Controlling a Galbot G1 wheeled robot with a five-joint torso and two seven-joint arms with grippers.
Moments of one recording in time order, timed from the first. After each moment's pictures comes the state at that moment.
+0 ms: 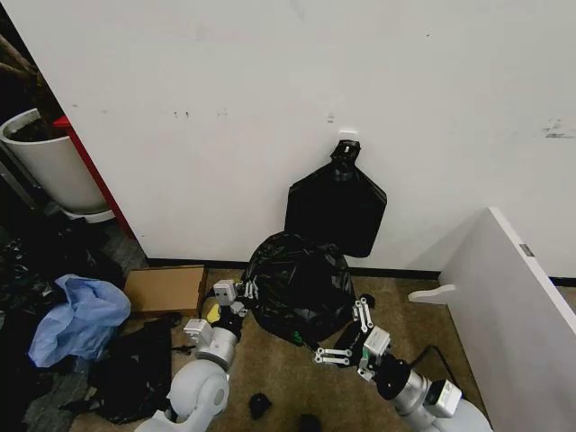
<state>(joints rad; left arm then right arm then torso) 1.33 -1.21 -0.18 -1.92 -0.61 -0.09 -0.13 -1.55 0.98 0.23 2.14 0.34 0.34 -0.27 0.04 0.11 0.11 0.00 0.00</state>
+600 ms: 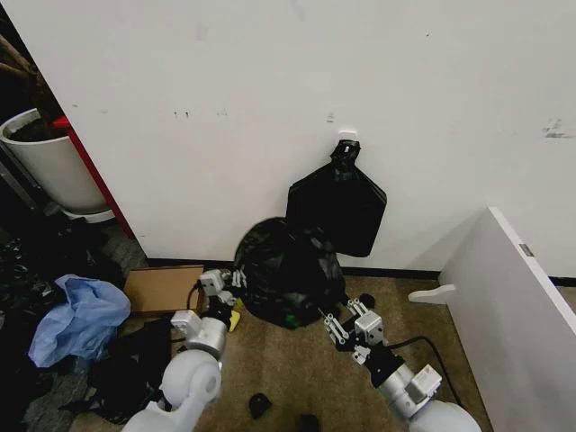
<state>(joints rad) 1.31 -1.20 -0.23 -1.92 -0.65 -0.10 -0.14 -1.54 0.99 0.18 2.18 0.32 0.19 -0.07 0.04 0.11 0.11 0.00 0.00</state>
